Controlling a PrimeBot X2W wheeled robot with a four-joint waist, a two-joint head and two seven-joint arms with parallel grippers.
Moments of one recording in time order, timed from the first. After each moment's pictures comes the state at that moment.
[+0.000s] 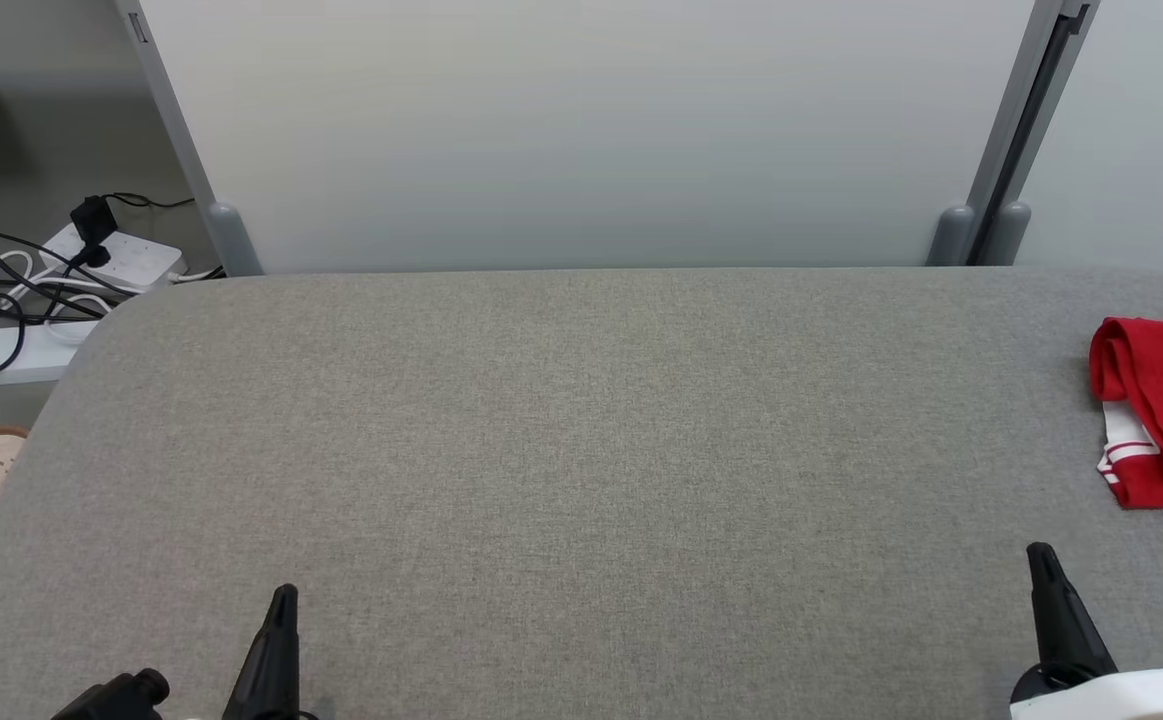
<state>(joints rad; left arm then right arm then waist) 0.13 0.04 -0.01 0.17 -0.69 -0.08 -0.11 0.07 -0.08 -0.01 0.18 0.75 0.13 -0.12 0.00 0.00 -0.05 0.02</state>
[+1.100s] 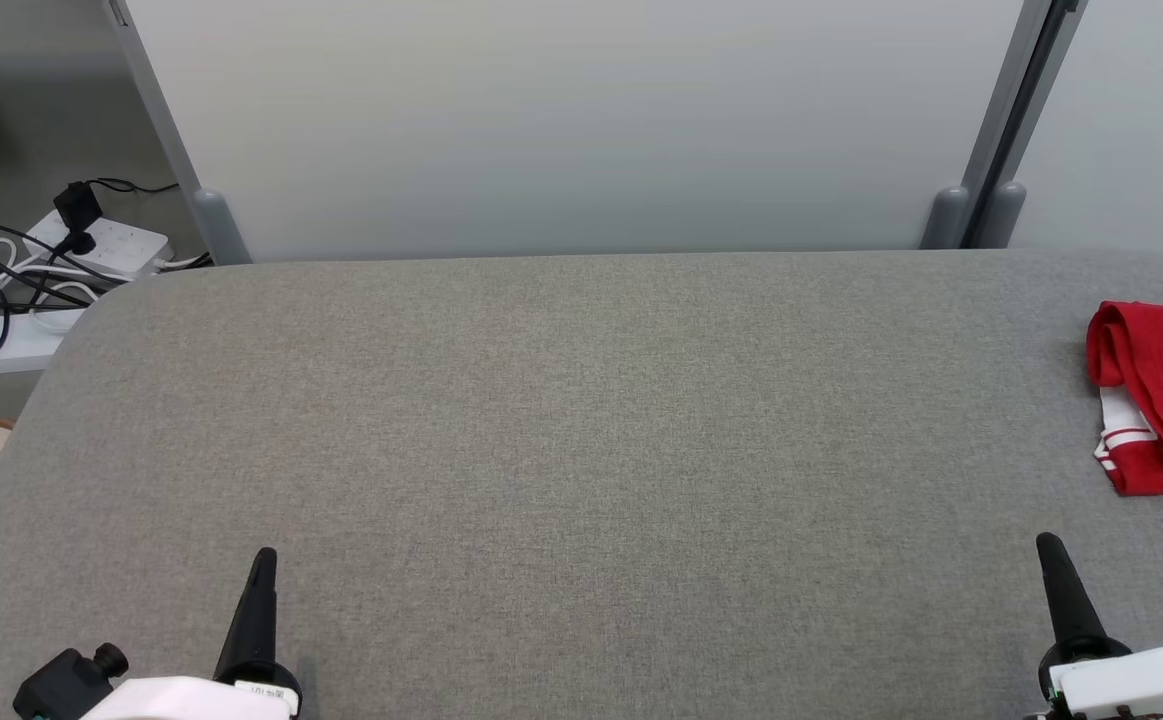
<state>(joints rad) 0.05 0.04 0.02 0.21 -1.07 -0.10 -0.02 0.02 -0.07 -0.06 0.21 1.10 0.13 -0.03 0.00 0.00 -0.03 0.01</state>
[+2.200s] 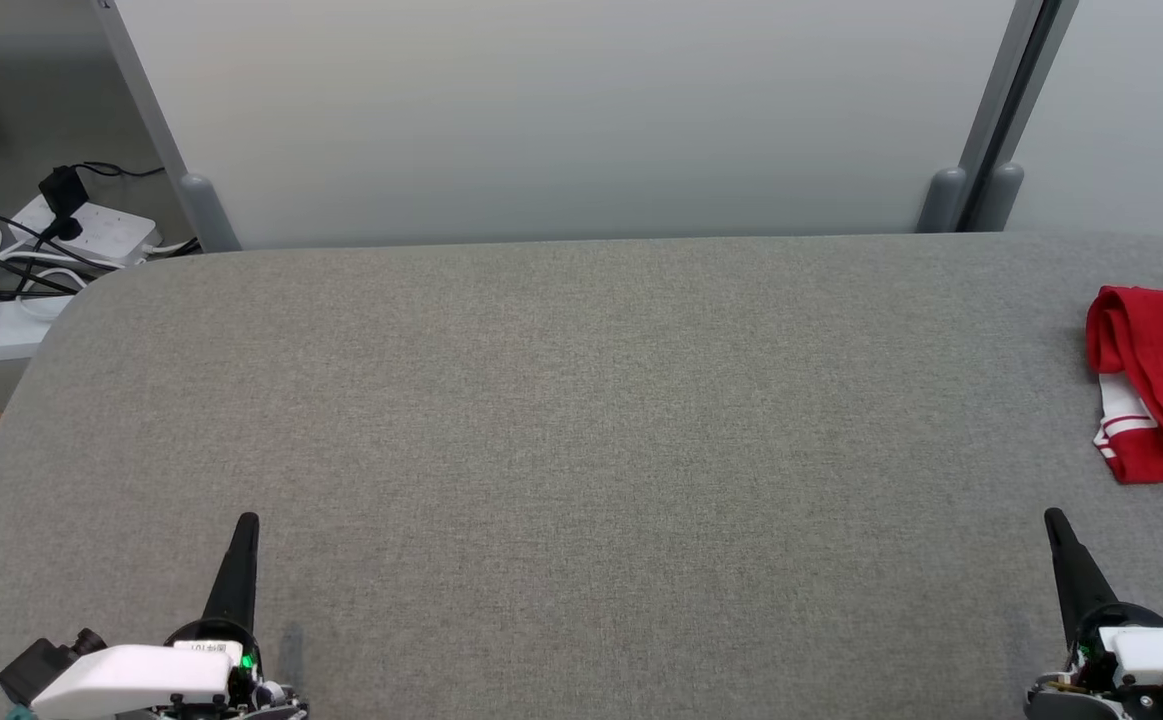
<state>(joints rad) -0.02 0.04 0.06 0.25 -1.44 -0.11 0.07 -0.04 -0.05 -0.11 0.25 1.45 0.13 0.06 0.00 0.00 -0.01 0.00</state>
